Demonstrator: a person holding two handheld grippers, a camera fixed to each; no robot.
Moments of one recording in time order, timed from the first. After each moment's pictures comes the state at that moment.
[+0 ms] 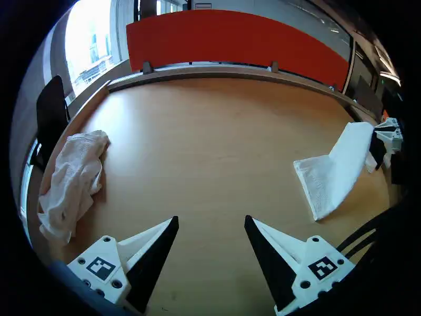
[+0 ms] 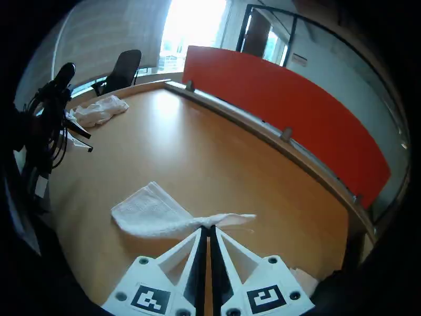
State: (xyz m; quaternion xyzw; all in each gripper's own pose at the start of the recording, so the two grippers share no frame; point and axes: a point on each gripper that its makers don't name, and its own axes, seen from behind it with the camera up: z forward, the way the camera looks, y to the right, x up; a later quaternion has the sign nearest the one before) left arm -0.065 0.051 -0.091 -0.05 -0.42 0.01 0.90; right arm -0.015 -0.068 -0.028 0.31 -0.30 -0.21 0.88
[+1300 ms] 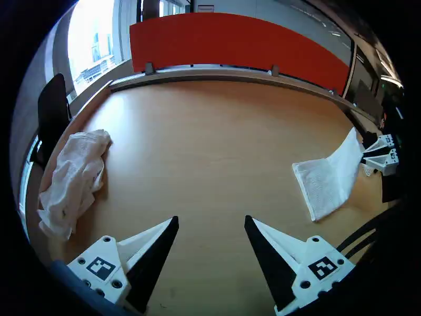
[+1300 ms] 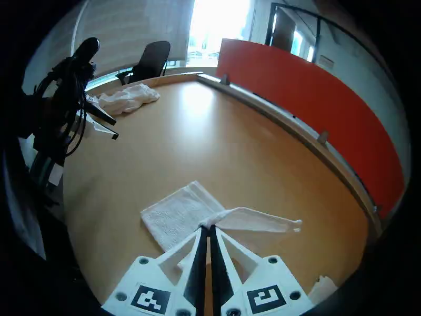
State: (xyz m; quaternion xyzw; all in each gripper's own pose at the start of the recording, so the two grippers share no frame) left arm -0.056 0.049 -0.096 -0.05 -0.42 0.00 0.91; right arm -0.056 -0.149 -0.063 0.39 -0.32 -0.21 0.84
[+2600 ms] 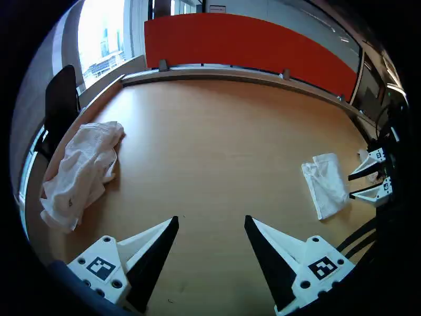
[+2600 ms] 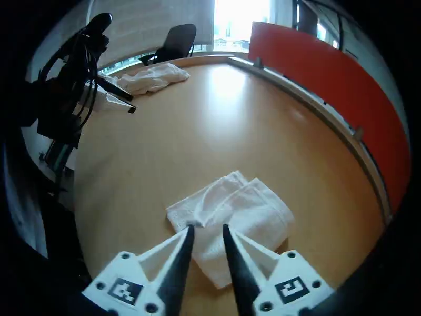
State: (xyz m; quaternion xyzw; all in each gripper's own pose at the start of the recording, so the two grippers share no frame) left arm -0.056 0.021 -0.104 -0.02 -0.42 -0.01 0.91; right arm -0.103 -0.189 -0.093 0.45 -0.37 -0.22 0.78
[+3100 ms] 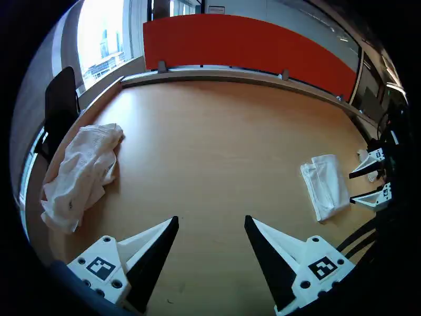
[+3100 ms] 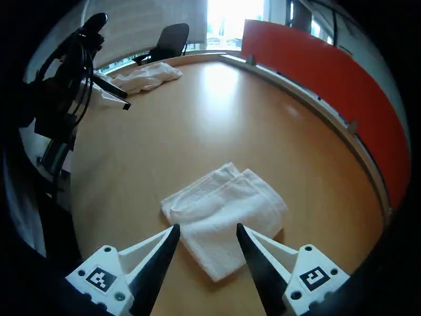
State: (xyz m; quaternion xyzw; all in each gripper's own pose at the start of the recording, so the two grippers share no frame) left arm -0.053 0.024 -0.102 -0.02 -0.42 -0.01 0.91; right arm -0.109 -0.172 -0.094 0.43 -0.38 -0.22 0.79
